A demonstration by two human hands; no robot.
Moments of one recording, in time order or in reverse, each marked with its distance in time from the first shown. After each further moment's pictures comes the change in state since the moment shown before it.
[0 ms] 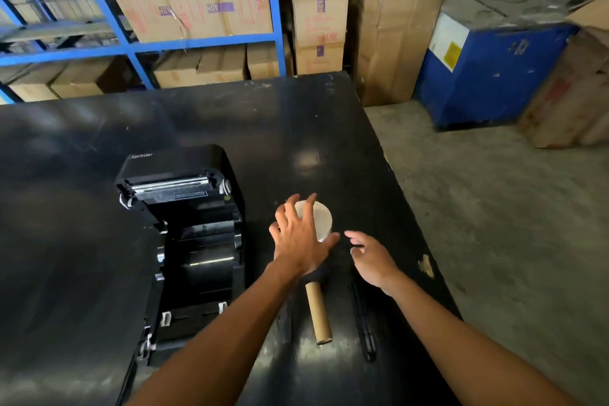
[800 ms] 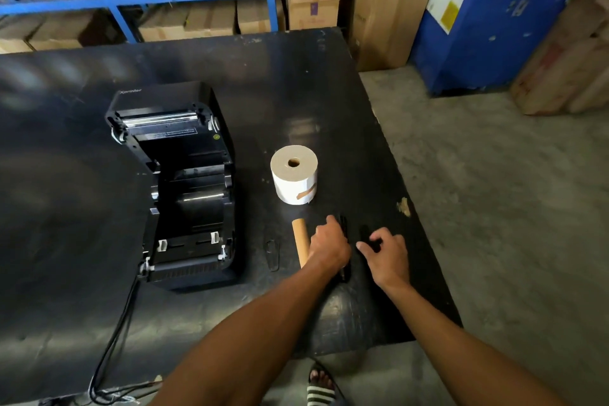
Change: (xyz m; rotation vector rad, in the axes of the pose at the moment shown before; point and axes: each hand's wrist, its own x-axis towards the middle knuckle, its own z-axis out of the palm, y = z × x) left_hand -0.105 0.059 0.066 -0.184 -0.401 -0.291; right_hand -0.089 0.097 0.021 -0.142 0.389 0.132
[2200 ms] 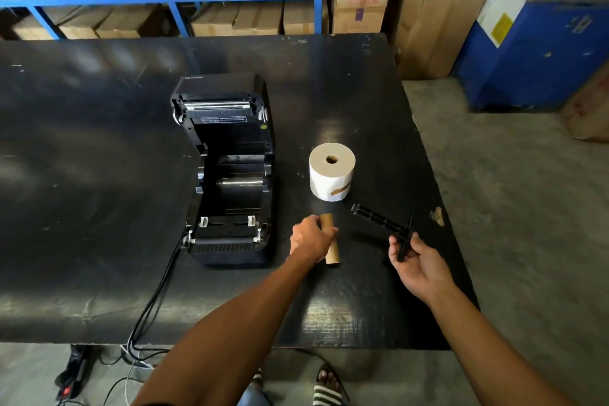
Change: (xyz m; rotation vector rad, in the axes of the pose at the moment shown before) left_hand 0.004 -0.080 -0.041 -0.276 0.211 -0.160; right_hand -0.008 -0.027 -0.026 1.591 -0.277 0.720
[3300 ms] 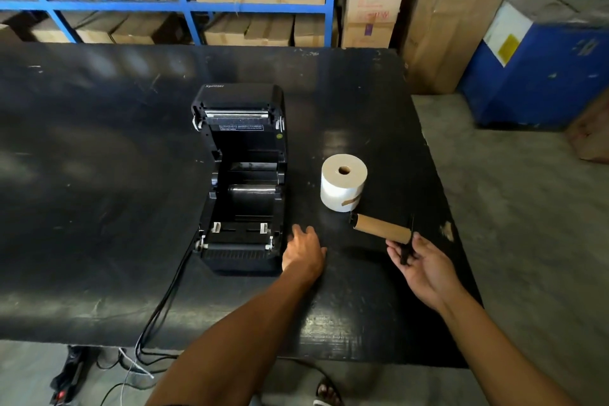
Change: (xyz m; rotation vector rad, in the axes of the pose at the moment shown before) left_hand -0.005 -0.022 -0.018 0.452 0.037 0.107; right_hand -0.009 0.000 0.019 -0.273 -0.136 -0.097
